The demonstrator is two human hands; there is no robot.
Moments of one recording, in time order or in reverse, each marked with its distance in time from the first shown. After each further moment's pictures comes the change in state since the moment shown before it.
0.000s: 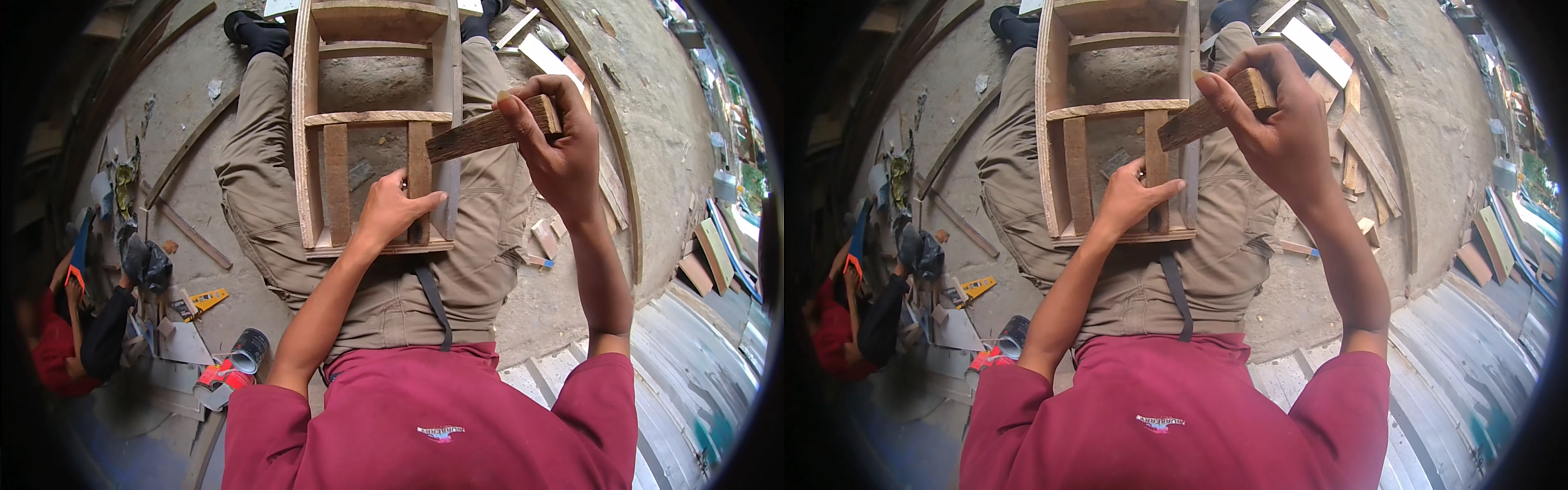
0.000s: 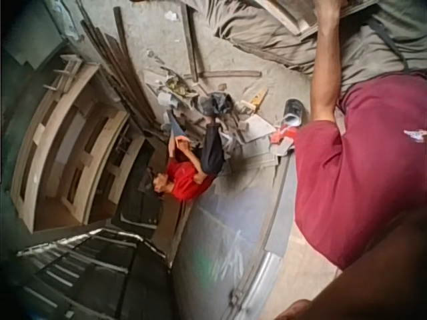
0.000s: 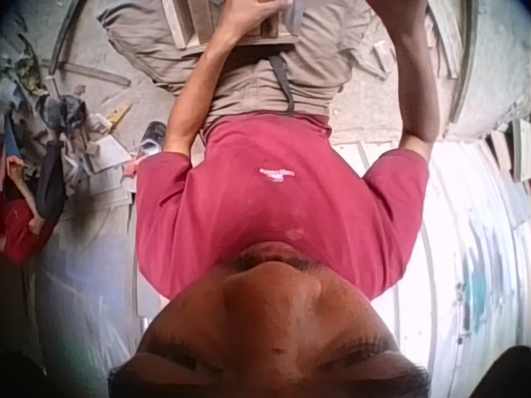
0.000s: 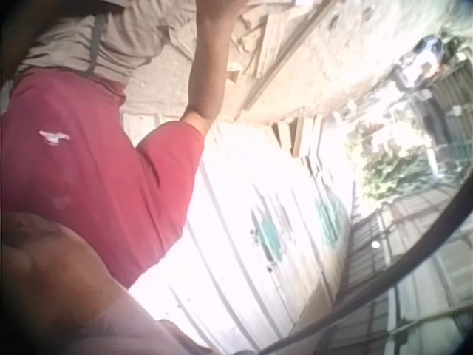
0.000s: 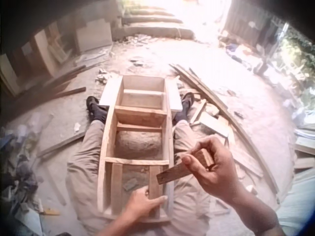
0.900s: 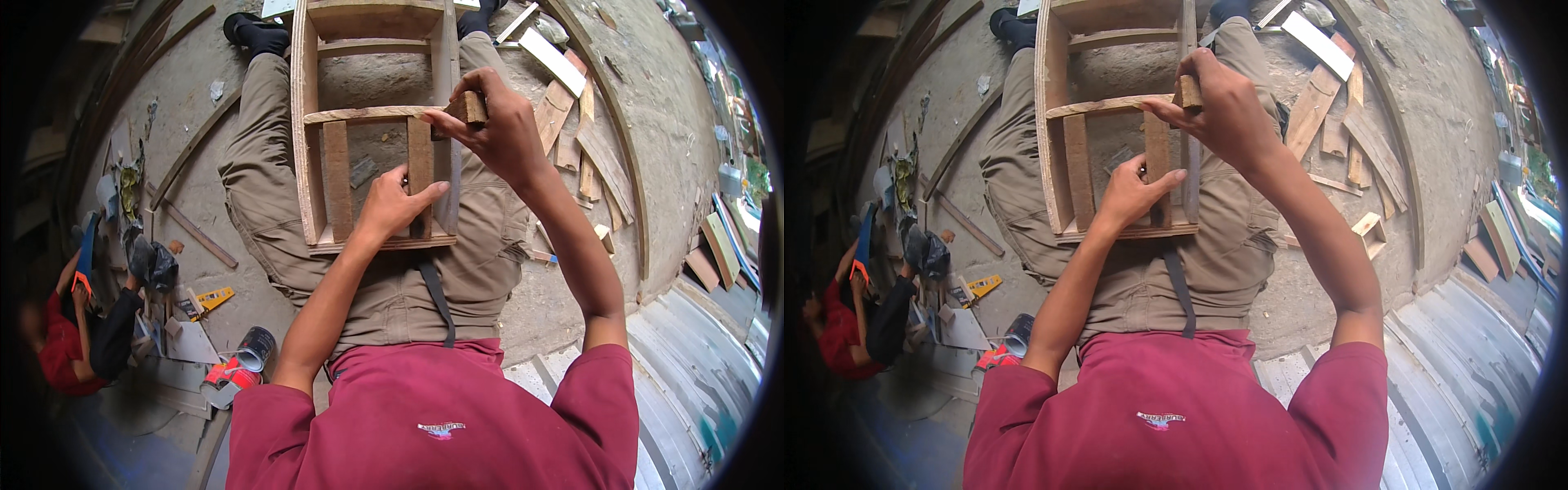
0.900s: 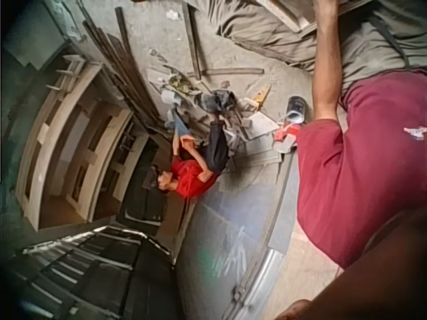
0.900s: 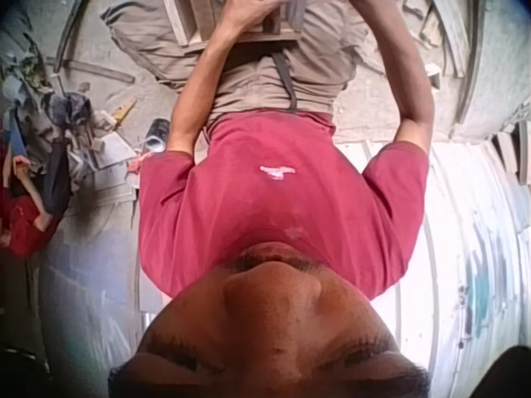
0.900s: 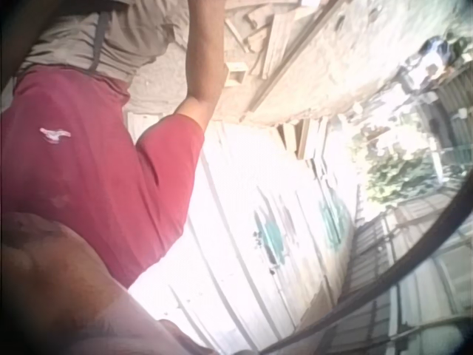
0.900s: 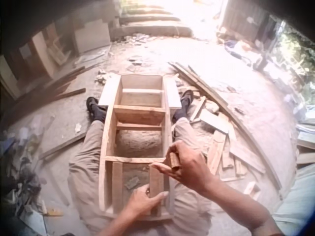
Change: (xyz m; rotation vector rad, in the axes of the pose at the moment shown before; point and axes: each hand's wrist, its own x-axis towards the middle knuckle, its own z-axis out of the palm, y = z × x) left_hand 0.003 -0.003 0.001 0.043 -0.040 -0.039; right_hand 0.007 0.043 0.048 -0.302 -0.052 -0.253
